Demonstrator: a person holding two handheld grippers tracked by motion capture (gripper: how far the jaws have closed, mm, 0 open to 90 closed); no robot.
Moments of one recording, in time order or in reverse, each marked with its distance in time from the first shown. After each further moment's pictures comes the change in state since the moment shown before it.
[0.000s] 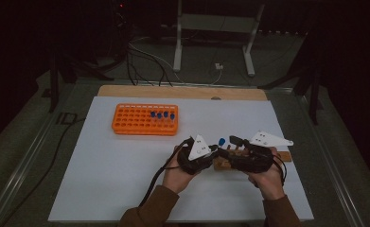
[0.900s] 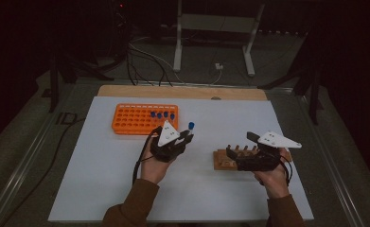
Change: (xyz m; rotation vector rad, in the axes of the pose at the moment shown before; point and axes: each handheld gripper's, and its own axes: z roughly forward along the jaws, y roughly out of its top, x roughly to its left) left arm 0.061 -0.017 -0.048 -0.024 0.181 -0.115; right arm -0.021 -0.012 -0.008 -0.039 -0.106 0.011
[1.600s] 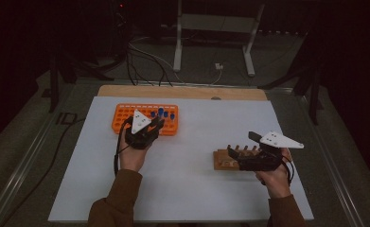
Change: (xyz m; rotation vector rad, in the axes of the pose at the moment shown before) left arm 0.070 -0.016 -0.022 -0.006 0.216 -0.077; right arm -0.003 0.000 -0.003 -0.010 -0.005 -0.001
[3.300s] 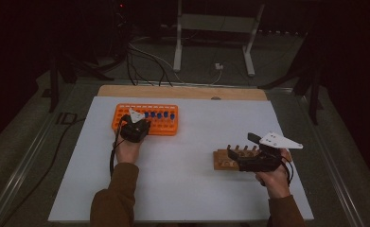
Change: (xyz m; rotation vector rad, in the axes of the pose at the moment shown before) left arm 0.046 -0.042 0.050 0.251 0.152 -0.088; right arm -0.002 -0.005 0.001 0.010 0.015 0.008
